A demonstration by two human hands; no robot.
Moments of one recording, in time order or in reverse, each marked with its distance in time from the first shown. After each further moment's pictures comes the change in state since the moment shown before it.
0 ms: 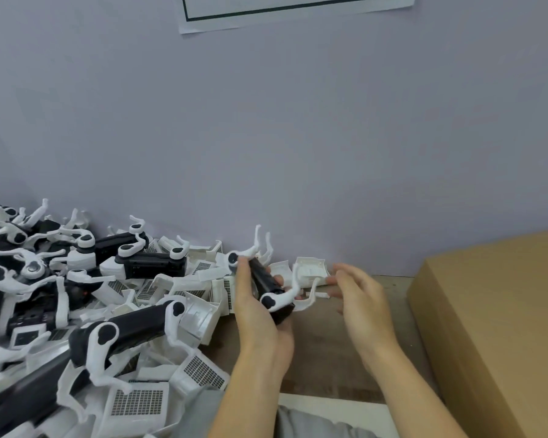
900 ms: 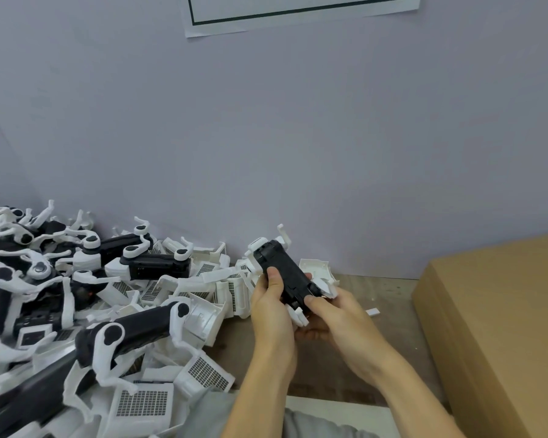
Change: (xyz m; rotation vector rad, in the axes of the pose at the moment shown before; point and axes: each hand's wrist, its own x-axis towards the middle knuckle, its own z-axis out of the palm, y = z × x) left_hand -0.004 -0.008 -0.002 0.392 -0.089 0.080; right_hand -0.012 -0.001 0.010 0.148 -0.491 0.082
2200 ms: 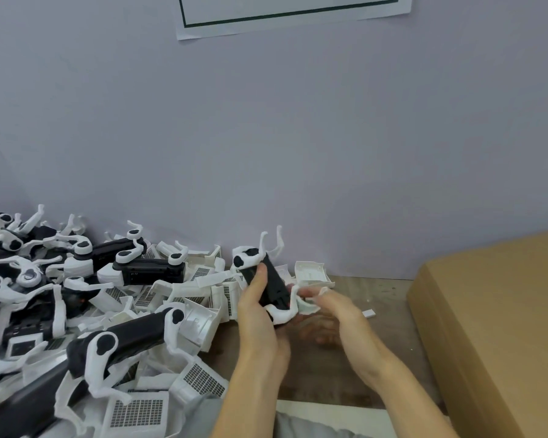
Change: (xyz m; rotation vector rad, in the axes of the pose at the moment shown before) left_hand 0.010 0.006 -0.004 -0.350 0.057 -0.119; right_hand -0.008 -0.009 -0.004 -0.142 0.010 0.017
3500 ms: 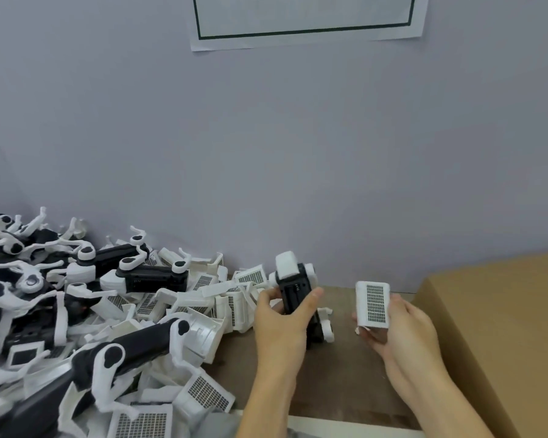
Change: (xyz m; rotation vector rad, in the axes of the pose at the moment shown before) left_hand 0.004 -0.016 -0.007 0.711 -0.121 0.237; right_hand -0.001 -0.005 -0.033 0.331 0.699 0.102
